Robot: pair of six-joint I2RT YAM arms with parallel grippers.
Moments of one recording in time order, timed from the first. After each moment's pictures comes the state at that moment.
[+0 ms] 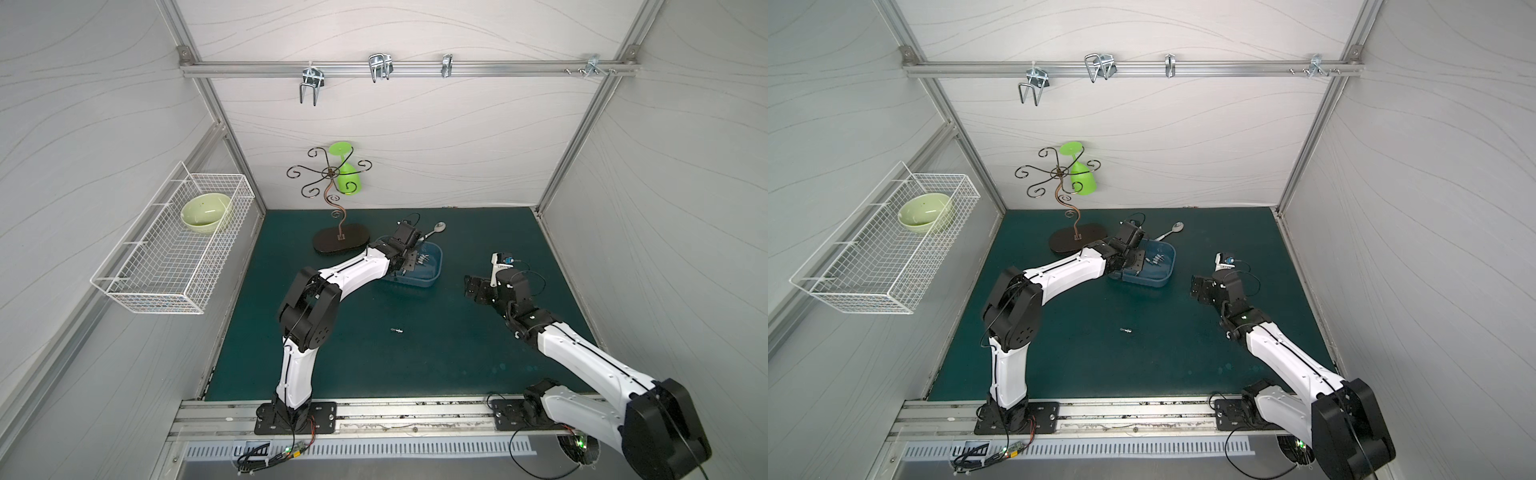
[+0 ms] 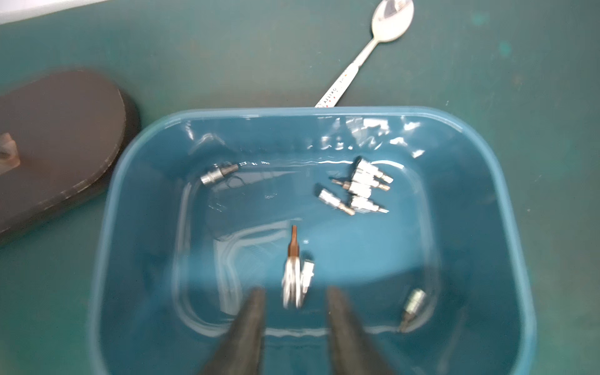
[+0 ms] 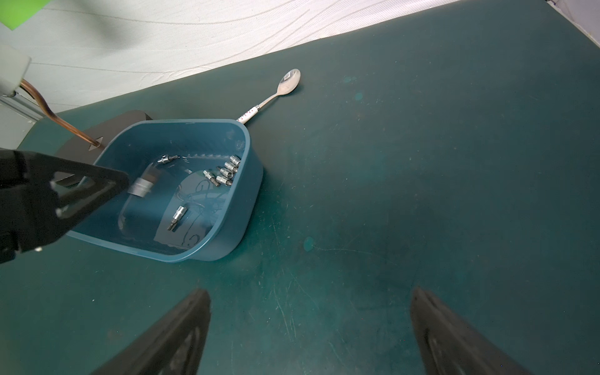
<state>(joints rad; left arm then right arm) -0.64 2.00 1.56 -0.46 -0.25 -0.32 0.46 1.06 0.54 -0.04 0.19 0.40</state>
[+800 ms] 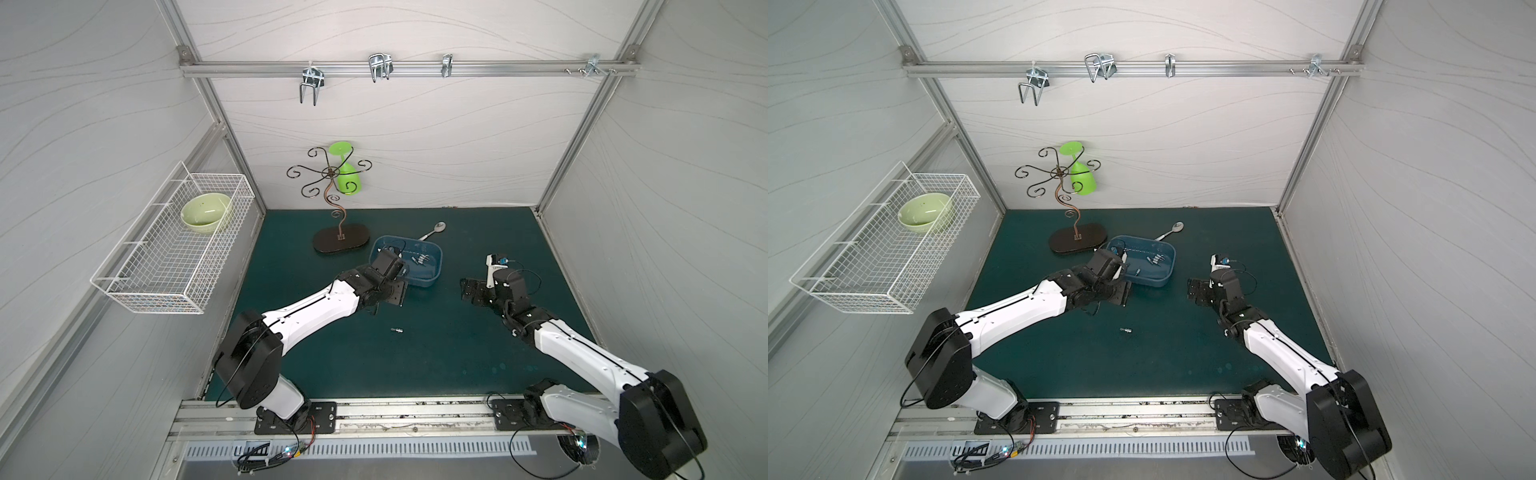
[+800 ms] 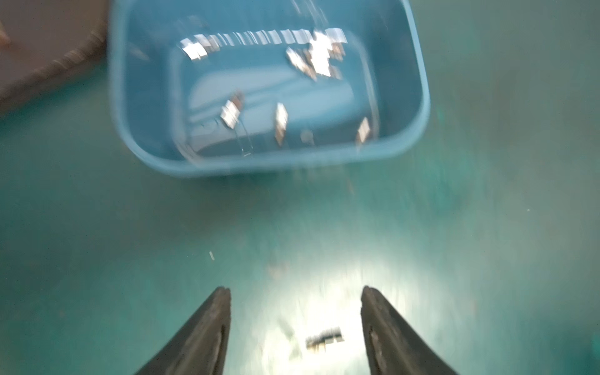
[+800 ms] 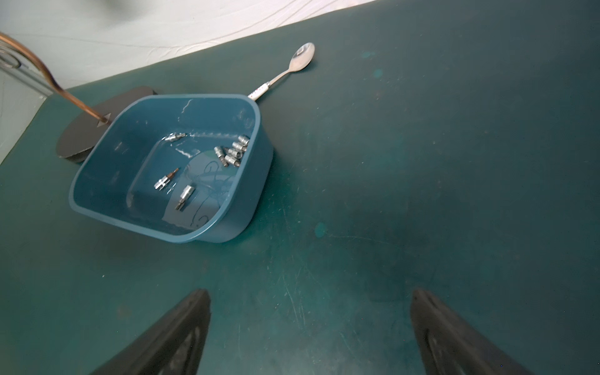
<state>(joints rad) -0.75 1.50 1.04 -0.52 -0.11 -0.34 0.46 1.11 0.54 -0.03 0.10 0.38</state>
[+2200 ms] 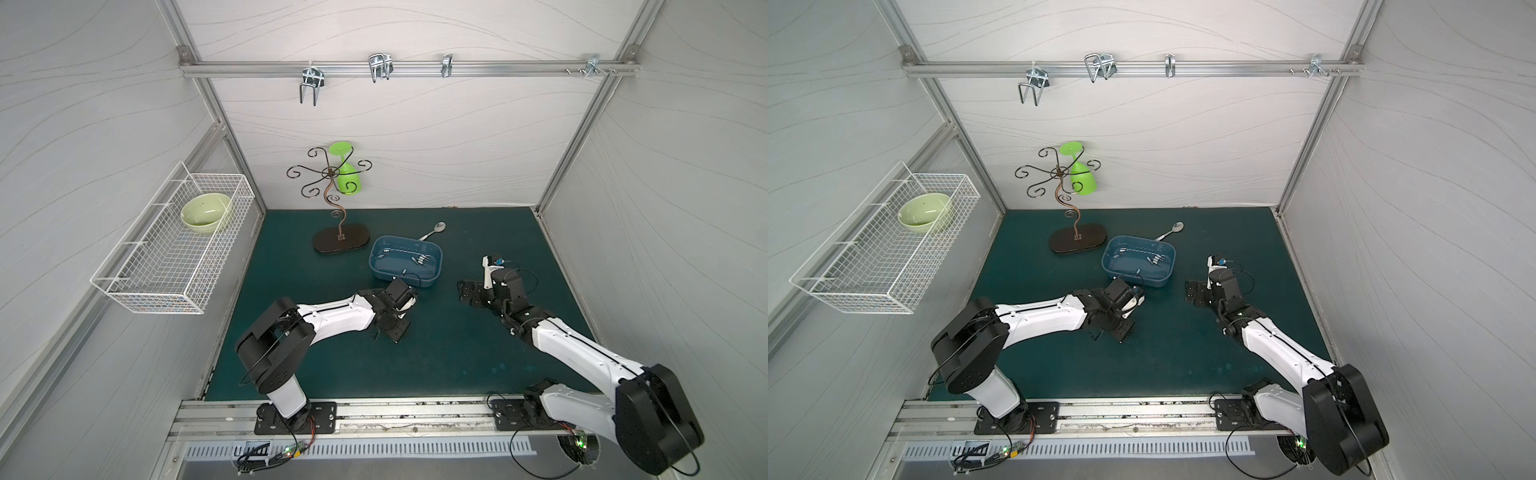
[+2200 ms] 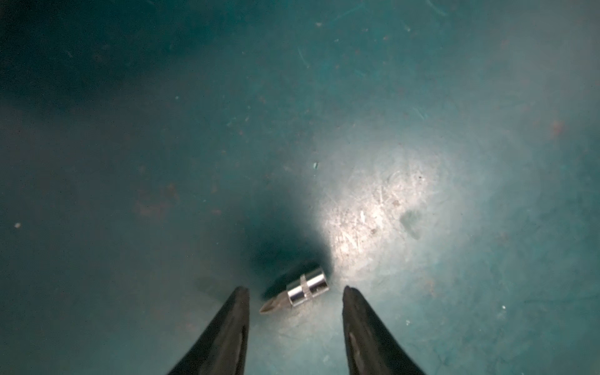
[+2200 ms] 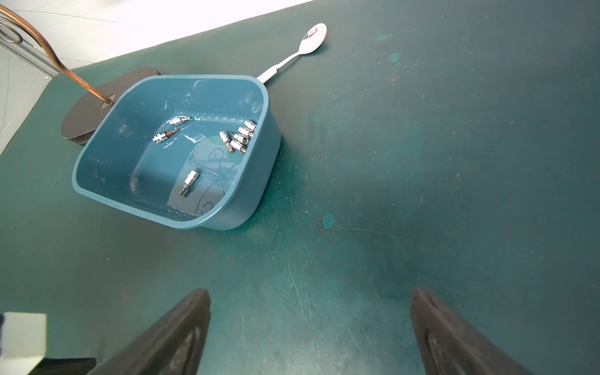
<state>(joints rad) -0.82 1.67 0.94 -0.50 0.03 -0.15 0.46 1.13 0.54 -0.03 0.08 0.37</state>
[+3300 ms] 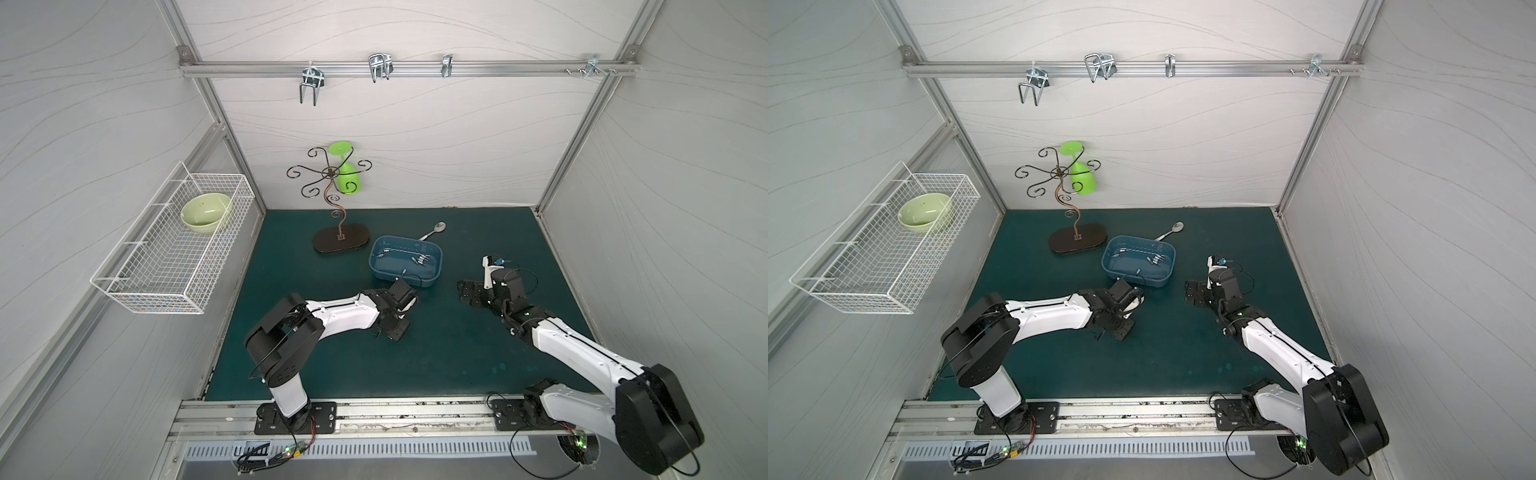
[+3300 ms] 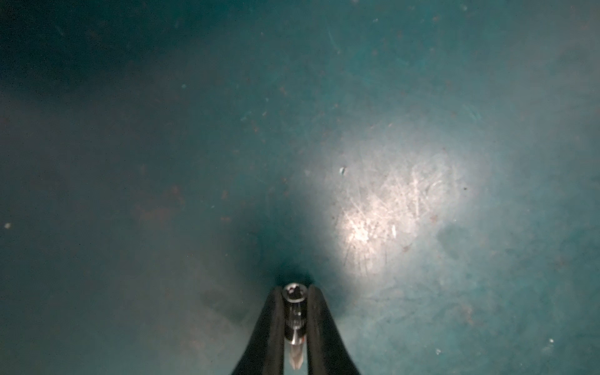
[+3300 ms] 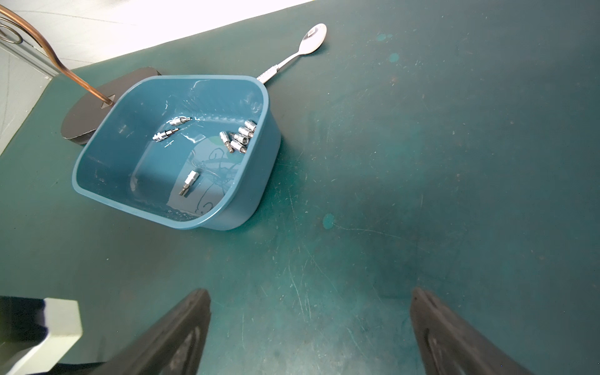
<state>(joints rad) -0.82 1.71 0.96 -0.50 -0.02 -0.18 0.46 1.13 0.54 -0.03 0.08 0.37</state>
